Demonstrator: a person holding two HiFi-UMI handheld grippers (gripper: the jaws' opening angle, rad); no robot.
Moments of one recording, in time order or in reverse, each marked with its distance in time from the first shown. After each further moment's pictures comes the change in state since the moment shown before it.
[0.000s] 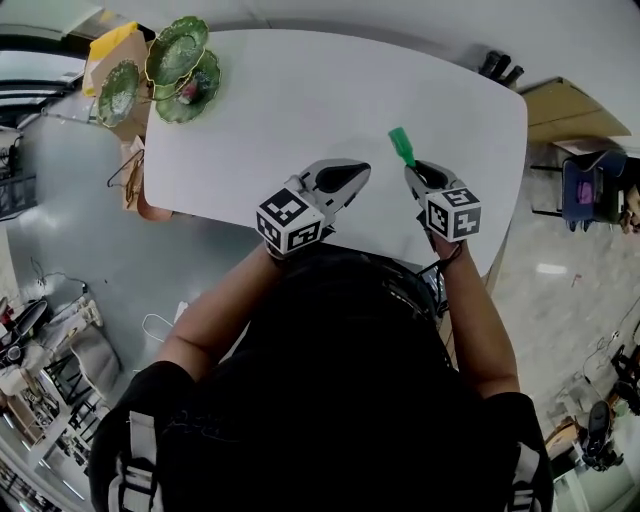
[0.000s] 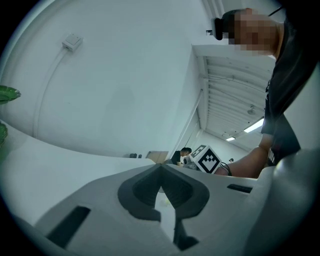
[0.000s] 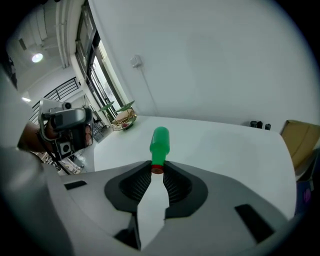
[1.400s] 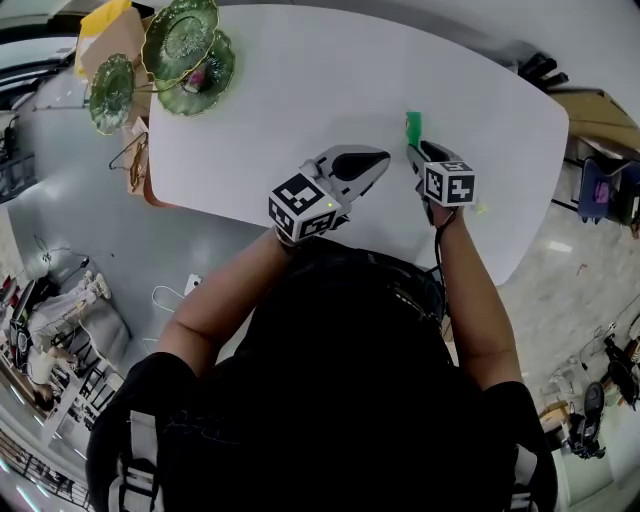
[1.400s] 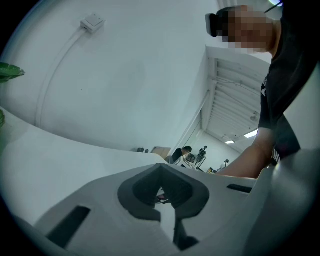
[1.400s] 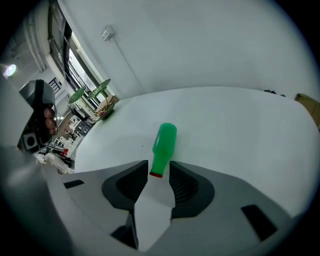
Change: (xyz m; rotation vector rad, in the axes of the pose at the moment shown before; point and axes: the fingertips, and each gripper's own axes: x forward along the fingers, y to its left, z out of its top) left arm 0.000 0.099 -0.005 -0.090 0.053 -0.025; right arm 0.154 -0.031 -0.021 0.149 0.191 -0.050
